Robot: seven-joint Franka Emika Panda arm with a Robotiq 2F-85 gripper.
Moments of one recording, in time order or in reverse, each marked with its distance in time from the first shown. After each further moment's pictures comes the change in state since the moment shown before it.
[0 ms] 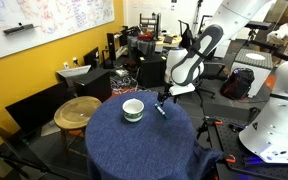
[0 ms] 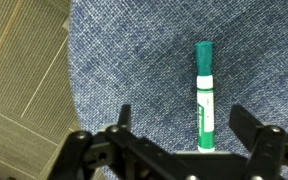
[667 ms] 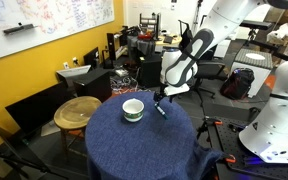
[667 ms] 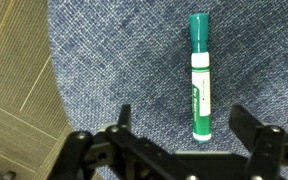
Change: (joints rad) arm 0.005 0.084 -0.008 0.090 0.000 0.000 0.006
